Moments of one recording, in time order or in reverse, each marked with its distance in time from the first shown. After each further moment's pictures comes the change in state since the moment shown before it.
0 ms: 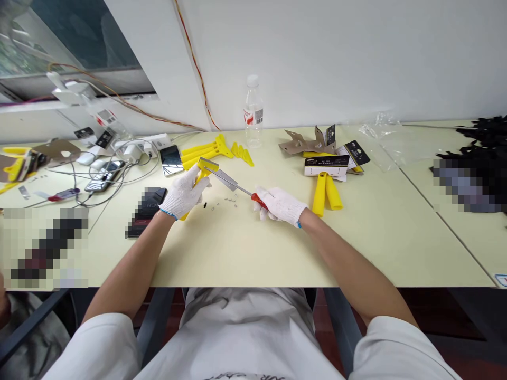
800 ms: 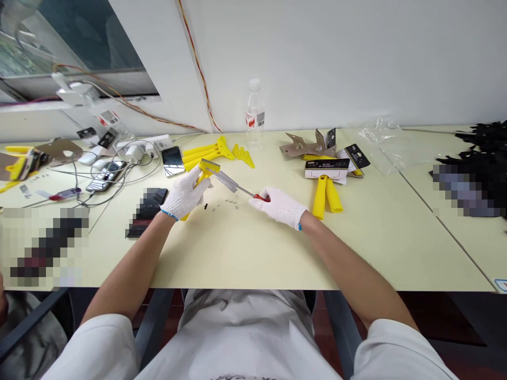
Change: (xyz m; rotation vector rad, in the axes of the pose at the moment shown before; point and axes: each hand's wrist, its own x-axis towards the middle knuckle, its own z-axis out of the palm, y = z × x) left_hand -0.001 0.004 -0.002 -0.025 -0.021 -0.017; right_hand -0.003 -0.003 0.001 -0.006 0.103 0.007
